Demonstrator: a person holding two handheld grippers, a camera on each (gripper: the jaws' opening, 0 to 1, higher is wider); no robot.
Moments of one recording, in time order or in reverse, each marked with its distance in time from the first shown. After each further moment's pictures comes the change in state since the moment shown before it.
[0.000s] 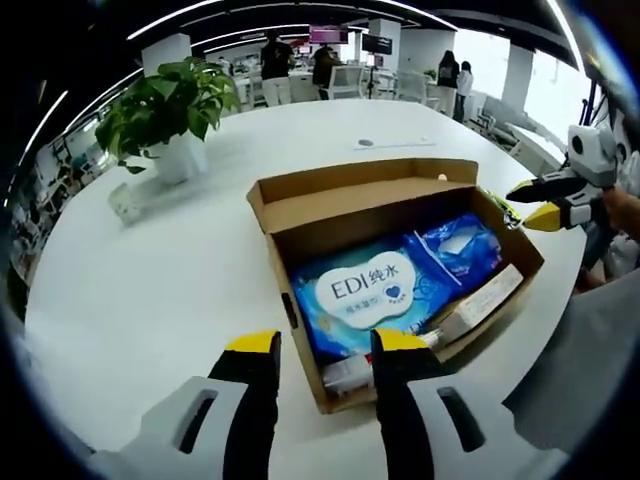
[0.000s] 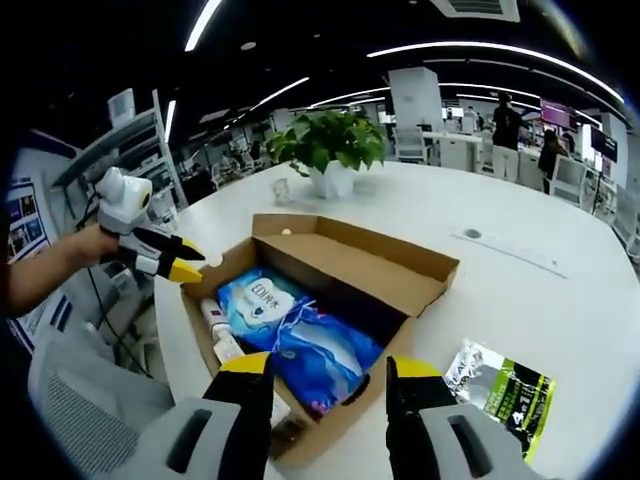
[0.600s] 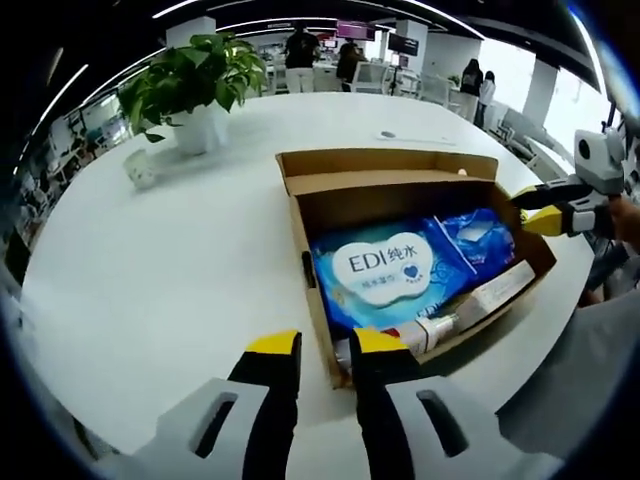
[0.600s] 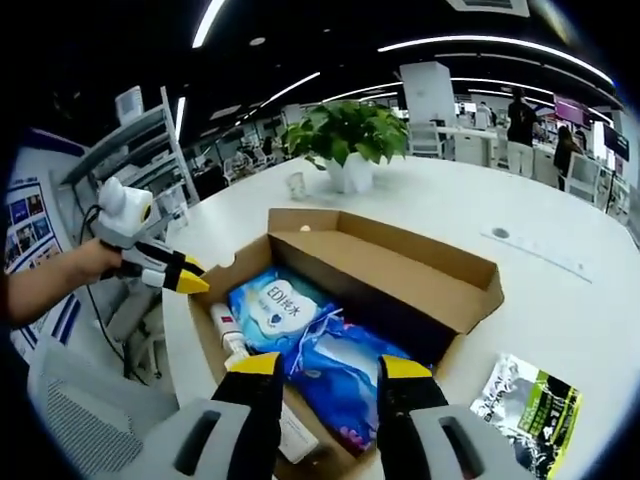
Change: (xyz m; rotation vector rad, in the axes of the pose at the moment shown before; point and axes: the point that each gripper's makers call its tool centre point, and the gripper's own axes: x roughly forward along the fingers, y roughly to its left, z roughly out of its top) left arm 0.003 0.012 -0.025 -0.108 0.018 0.037; right arm 0.035 0.023 0.006 -0.010 0.020 0.054
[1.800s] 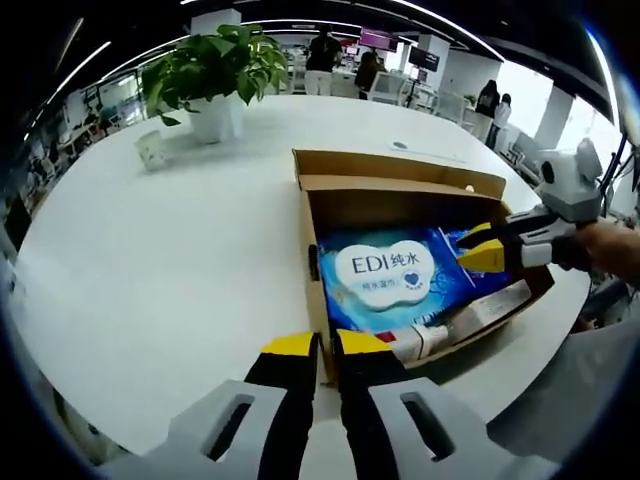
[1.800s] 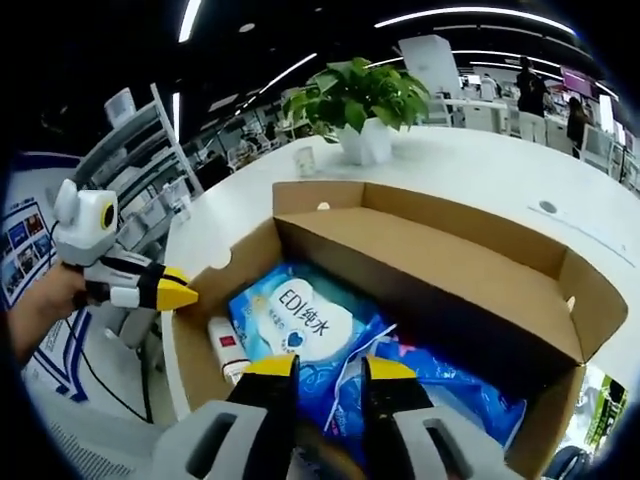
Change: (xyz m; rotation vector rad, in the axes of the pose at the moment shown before) left arm 0.000 -0.001 -0.005 -0.100 -0.028 0.002; right arm 0.083 0.028 -0.004 0.077 0.093 0.061
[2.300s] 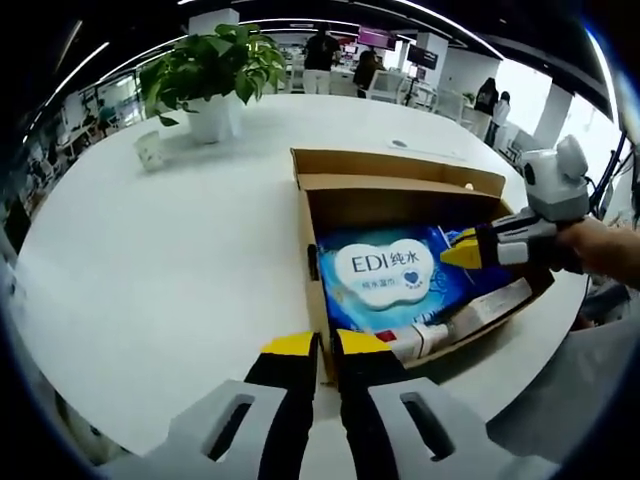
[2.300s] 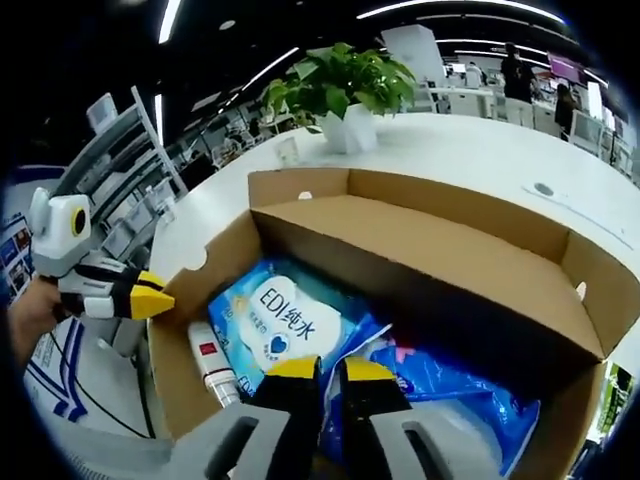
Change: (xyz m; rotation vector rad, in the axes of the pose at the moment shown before) left arm -0.001 0.000 0.000 0.010 0.007 0.000; right arm 0.012 -0.010 -0.005 0.039 0.027 -0.062
